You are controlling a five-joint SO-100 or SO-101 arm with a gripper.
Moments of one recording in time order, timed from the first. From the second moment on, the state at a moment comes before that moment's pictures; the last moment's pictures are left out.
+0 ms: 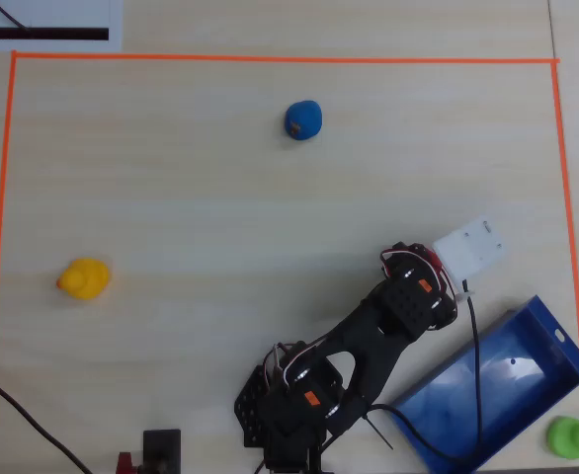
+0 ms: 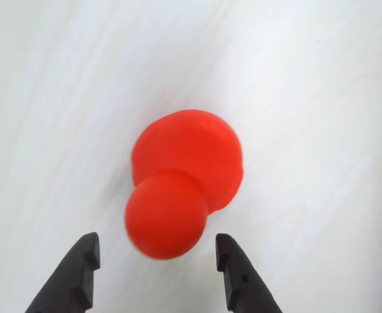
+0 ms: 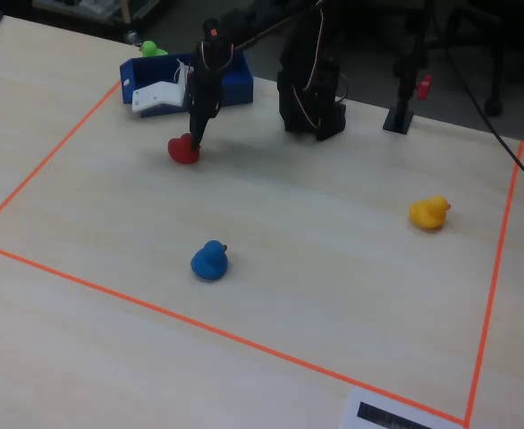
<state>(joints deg) 54.2 114.1 131.3 48.7 -77.5</state>
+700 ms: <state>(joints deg) 55.0 108.4 129.3 45.6 -79.1</state>
